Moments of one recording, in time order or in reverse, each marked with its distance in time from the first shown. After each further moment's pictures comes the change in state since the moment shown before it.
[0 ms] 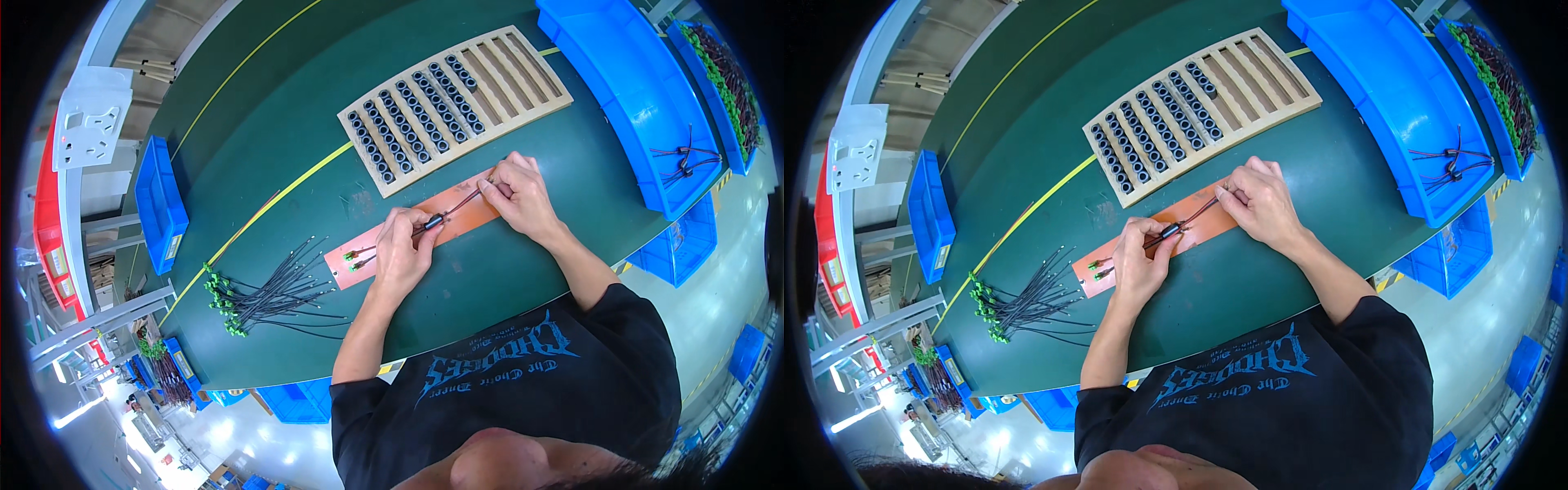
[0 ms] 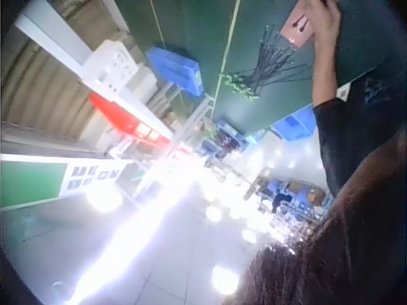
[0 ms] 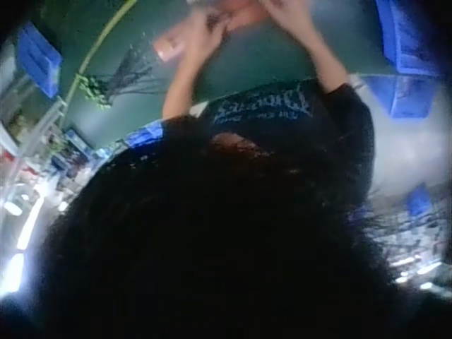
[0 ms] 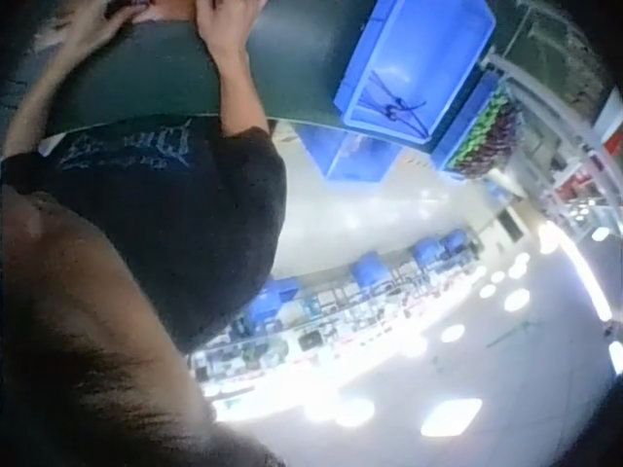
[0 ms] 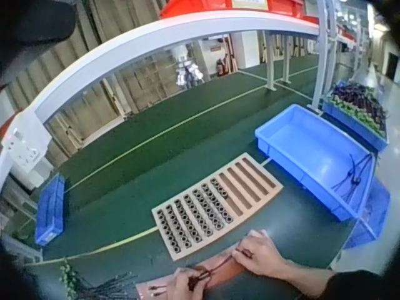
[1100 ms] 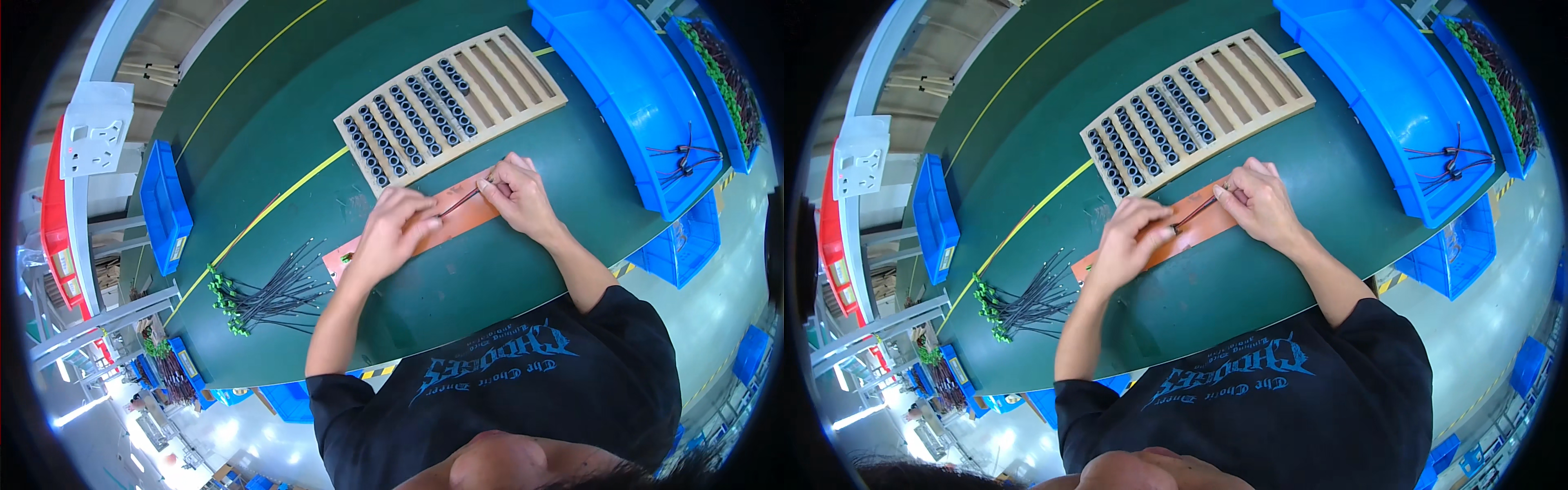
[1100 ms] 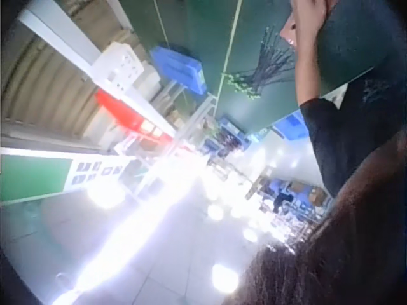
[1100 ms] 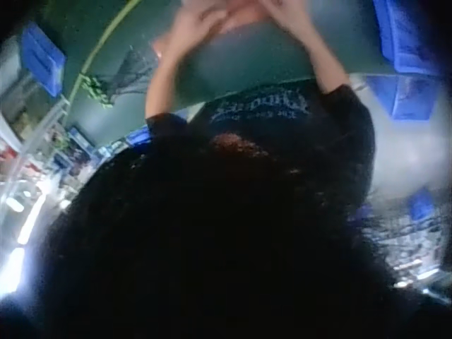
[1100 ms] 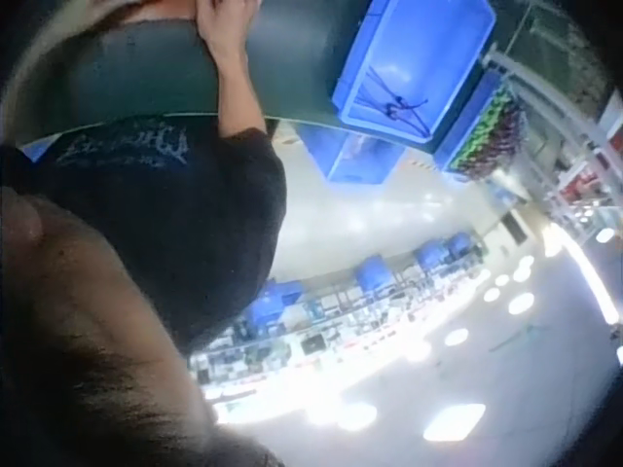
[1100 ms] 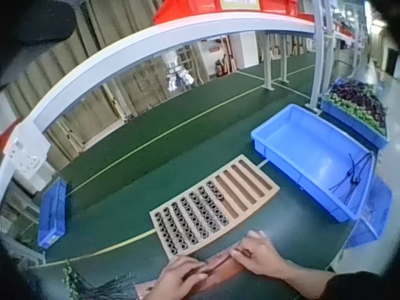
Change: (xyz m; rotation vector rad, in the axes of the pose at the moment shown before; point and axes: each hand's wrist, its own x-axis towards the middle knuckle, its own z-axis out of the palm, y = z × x) left_hand 0.051 0.005 -0.021 0.011 -0.292 0.140; right_hand -0.002 0.007 -0.009 0.050 0.023 0.042
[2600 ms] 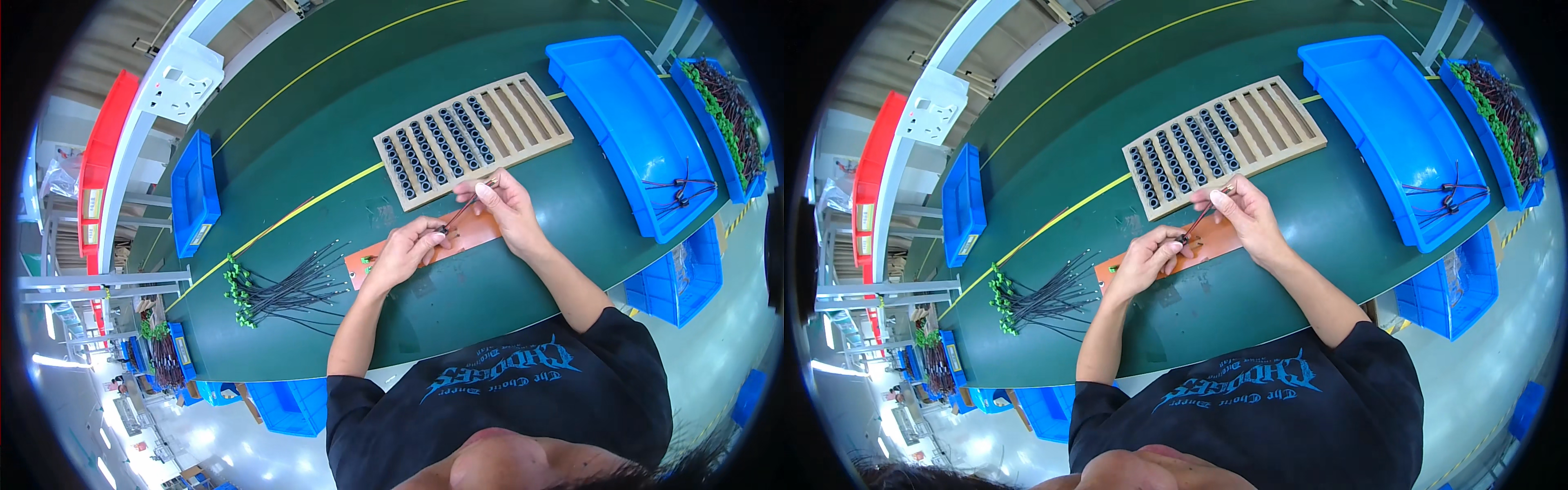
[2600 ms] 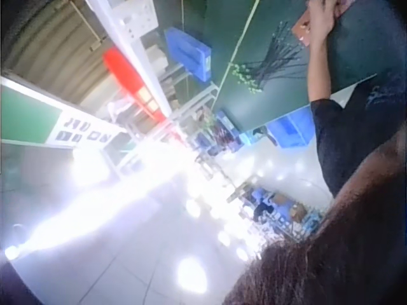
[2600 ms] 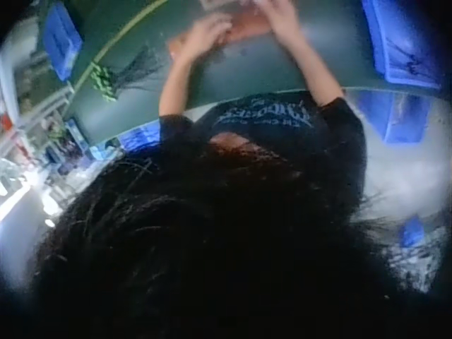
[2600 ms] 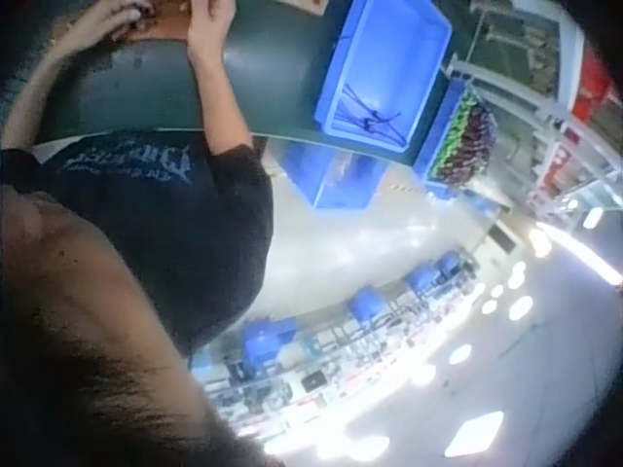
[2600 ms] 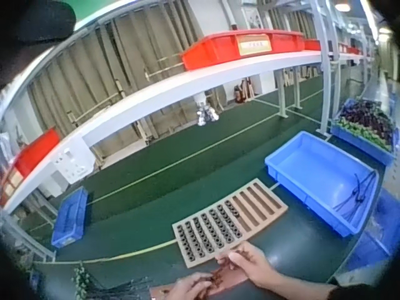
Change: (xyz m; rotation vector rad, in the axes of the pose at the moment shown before) left_hand -0.034 0.007 -0.004 -0.440 -0.052 -0.403; right_hand 0.019 -0.045 0.025 1.093 -0.056 0.257
